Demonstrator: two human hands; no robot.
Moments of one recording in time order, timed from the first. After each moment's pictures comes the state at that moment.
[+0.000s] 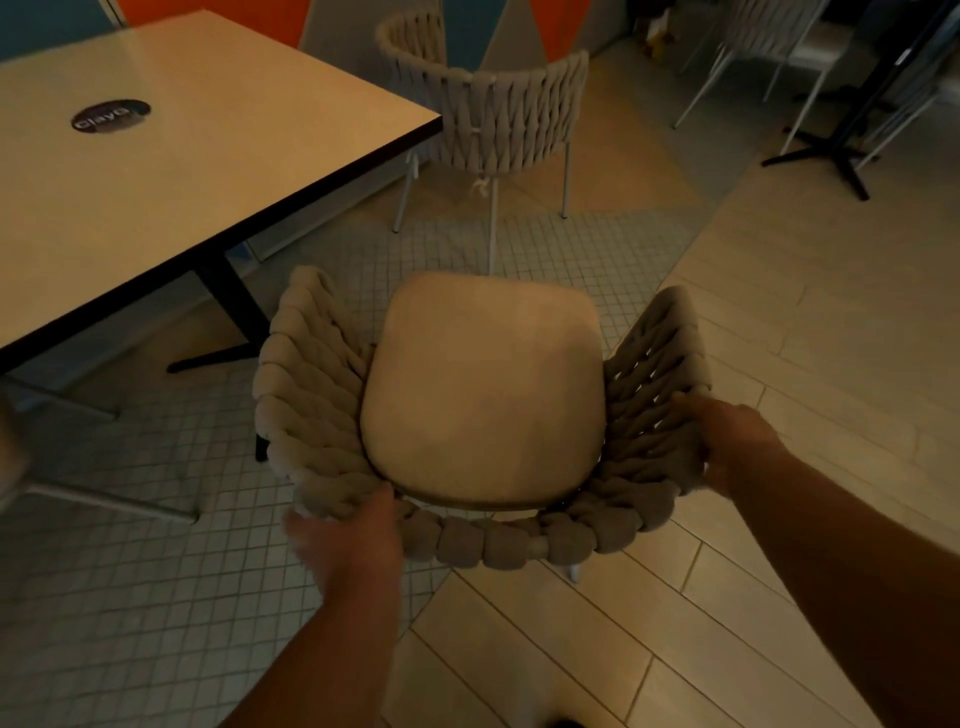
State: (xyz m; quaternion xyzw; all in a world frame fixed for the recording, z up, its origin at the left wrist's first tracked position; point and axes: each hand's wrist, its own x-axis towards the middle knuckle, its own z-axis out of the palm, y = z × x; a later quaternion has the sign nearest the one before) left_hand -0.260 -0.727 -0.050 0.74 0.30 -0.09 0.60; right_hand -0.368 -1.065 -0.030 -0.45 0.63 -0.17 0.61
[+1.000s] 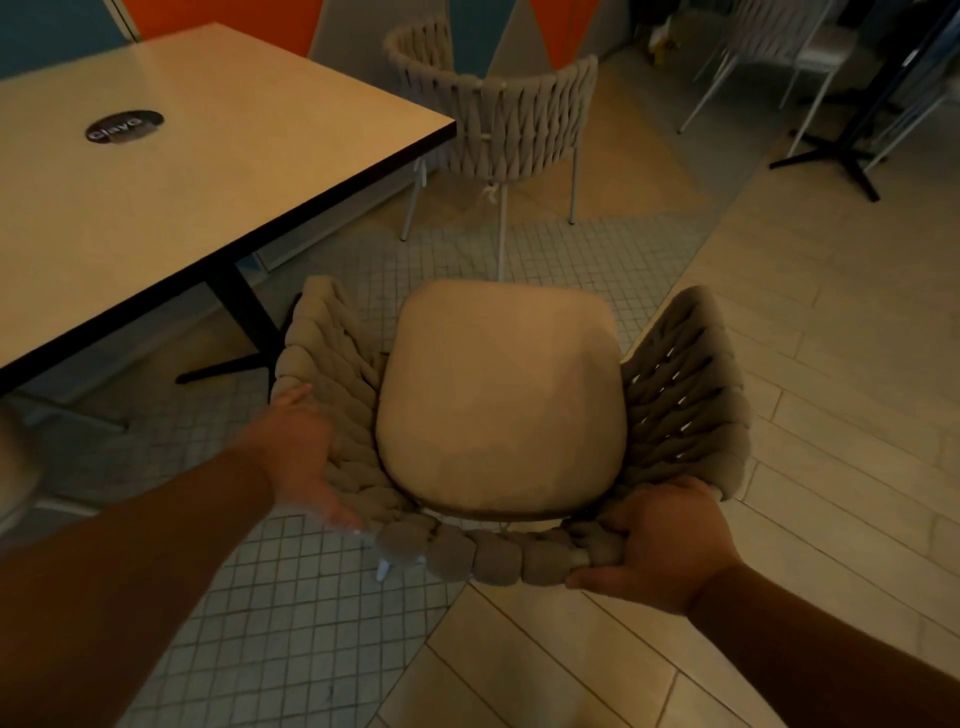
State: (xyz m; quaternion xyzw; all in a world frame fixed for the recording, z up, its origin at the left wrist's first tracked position) left_hand -0.081 -0.672 -0.027 0.82 -0.46 -0.24 -0.24; right_hand -0.386 -0.955 -0.055 -0.98 0.17 0.14 0.02
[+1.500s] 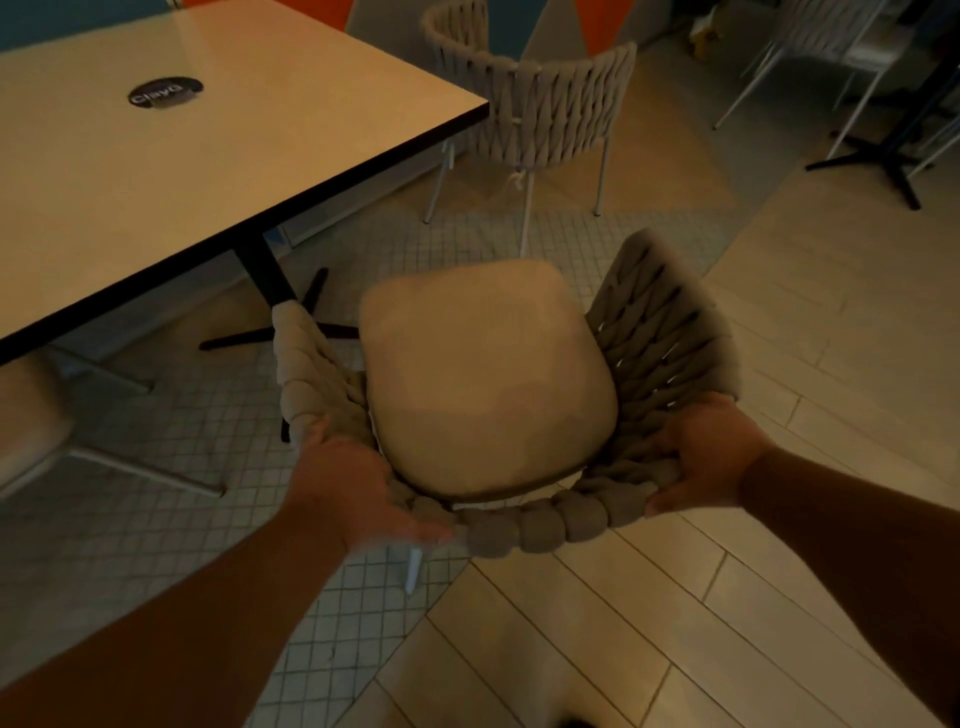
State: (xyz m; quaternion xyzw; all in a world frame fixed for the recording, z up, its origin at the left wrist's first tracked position) left_hand -0.182 -0.676 -0.039 0.91 -0.35 -0.22 -0.08; right_hand -0.345 -1.043 -0.029 -0.97 0.03 0.23 -0.06
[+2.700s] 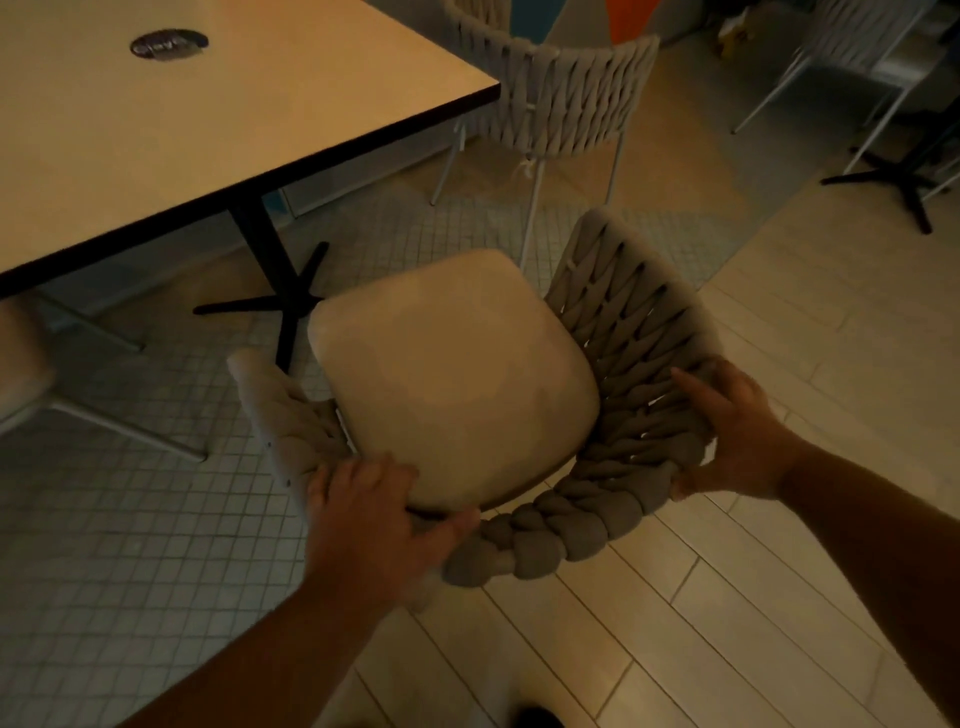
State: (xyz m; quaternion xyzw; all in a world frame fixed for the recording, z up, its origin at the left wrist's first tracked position) left_hand -0.279 -0.700 -0.042 0.97 -0.18 -0.14 0.11; right_hand -0.376 -1.101 -0.030 -0.94 0.23 0.19 0.14
